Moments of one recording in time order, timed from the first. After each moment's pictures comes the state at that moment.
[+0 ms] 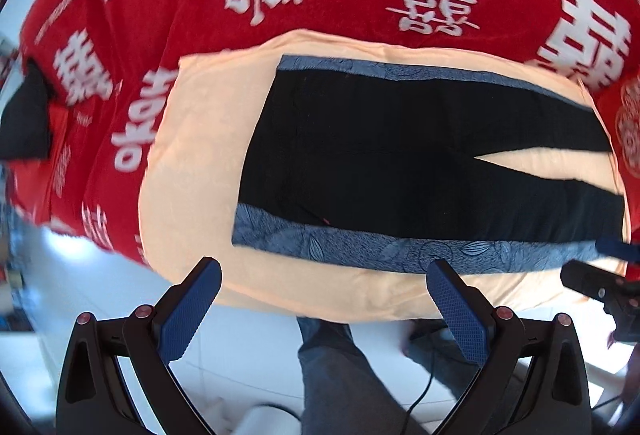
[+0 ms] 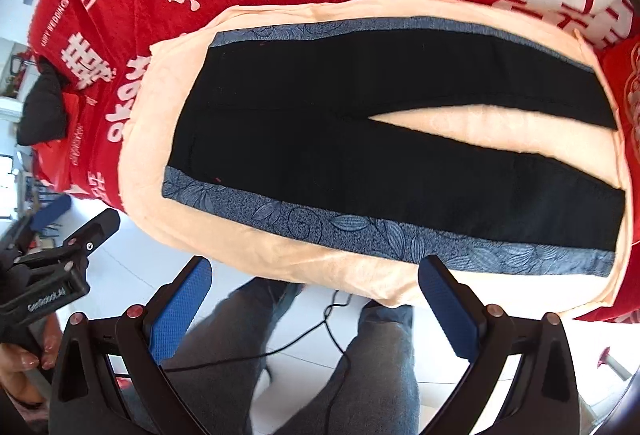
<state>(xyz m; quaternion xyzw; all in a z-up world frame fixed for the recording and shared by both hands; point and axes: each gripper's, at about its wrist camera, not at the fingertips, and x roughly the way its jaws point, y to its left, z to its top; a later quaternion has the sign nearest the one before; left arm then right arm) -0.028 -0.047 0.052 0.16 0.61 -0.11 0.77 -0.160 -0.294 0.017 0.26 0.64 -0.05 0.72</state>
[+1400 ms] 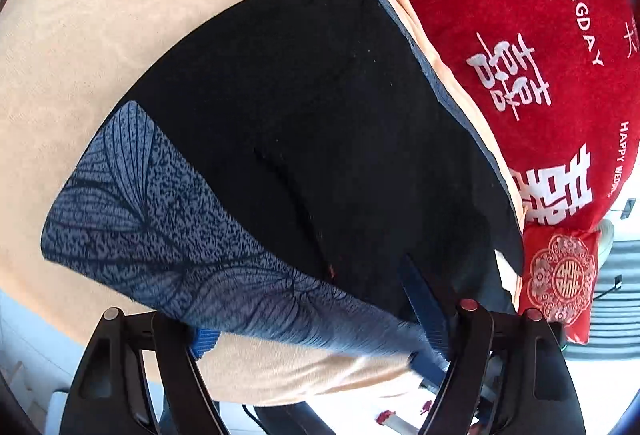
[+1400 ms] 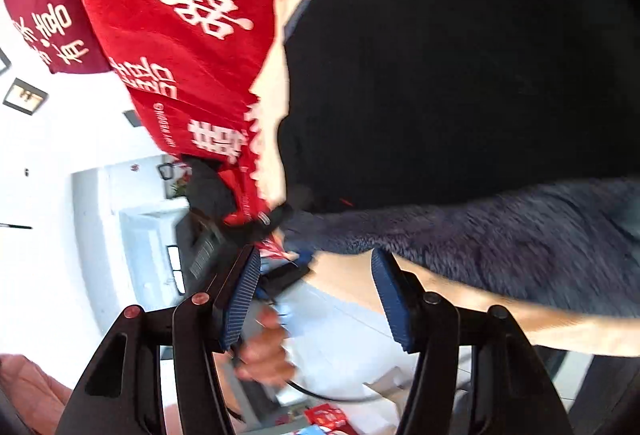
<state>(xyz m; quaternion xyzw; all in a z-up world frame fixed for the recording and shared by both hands) 0.035 0.036 -0.161 -0.22 0.66 -0.19 0.69 -0.124 -0.217 -0.179 0.61 0.44 0.14 0.65</state>
